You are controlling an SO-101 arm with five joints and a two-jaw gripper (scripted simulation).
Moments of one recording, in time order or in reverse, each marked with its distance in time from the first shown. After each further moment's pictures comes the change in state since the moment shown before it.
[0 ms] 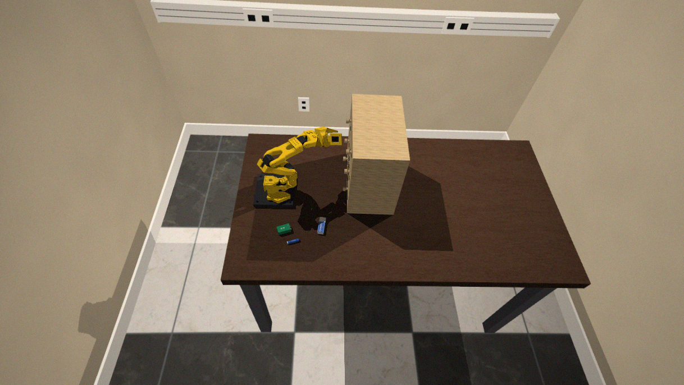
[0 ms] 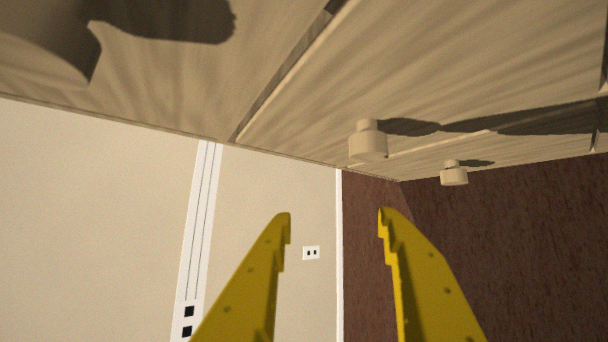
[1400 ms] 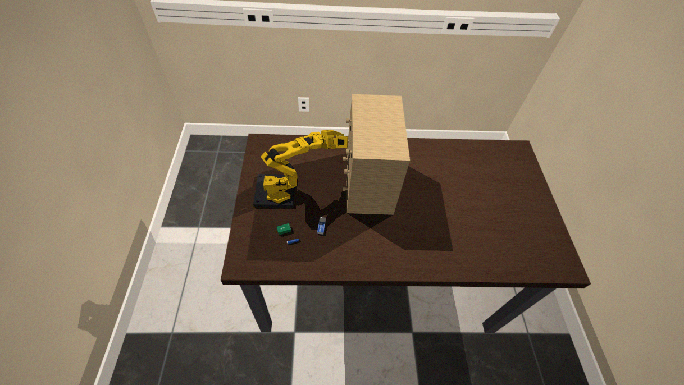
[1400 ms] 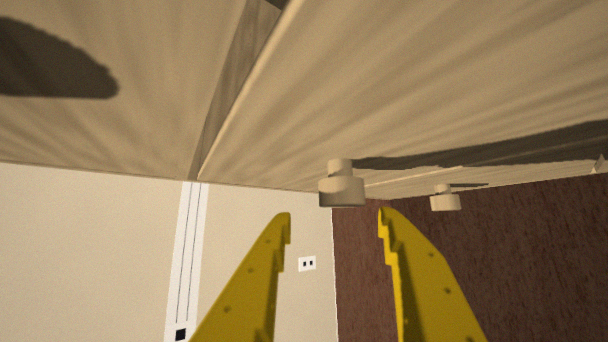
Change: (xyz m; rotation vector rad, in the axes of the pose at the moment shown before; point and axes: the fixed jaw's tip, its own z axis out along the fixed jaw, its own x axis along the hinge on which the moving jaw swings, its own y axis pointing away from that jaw) arm -0.007 -0.016 0.024 0.048 -0.029 0.017
